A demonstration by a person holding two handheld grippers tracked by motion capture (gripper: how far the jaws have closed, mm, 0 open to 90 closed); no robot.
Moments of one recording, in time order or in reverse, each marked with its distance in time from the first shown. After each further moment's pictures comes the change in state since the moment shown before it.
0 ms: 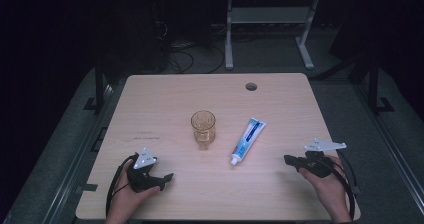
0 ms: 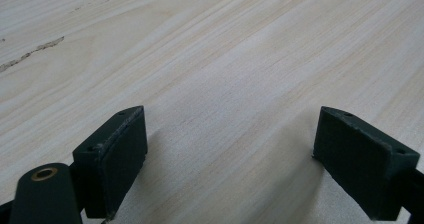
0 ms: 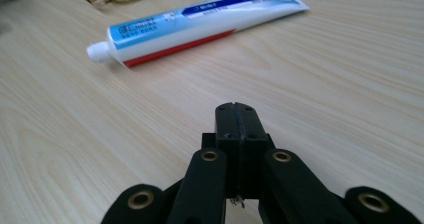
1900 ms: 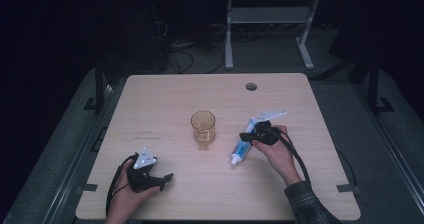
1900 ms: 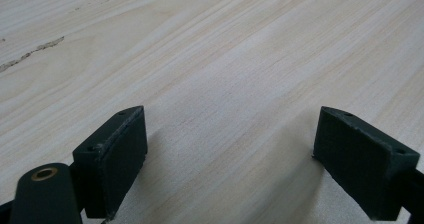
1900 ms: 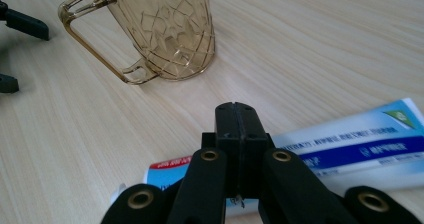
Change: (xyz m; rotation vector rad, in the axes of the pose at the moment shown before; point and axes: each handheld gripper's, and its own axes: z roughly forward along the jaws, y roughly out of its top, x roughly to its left) left arm 0.000 0.000 0.000 0.000 0.000 -0.004; right arm 0.041 0.094 0.104 0.036 0.142 -0.111
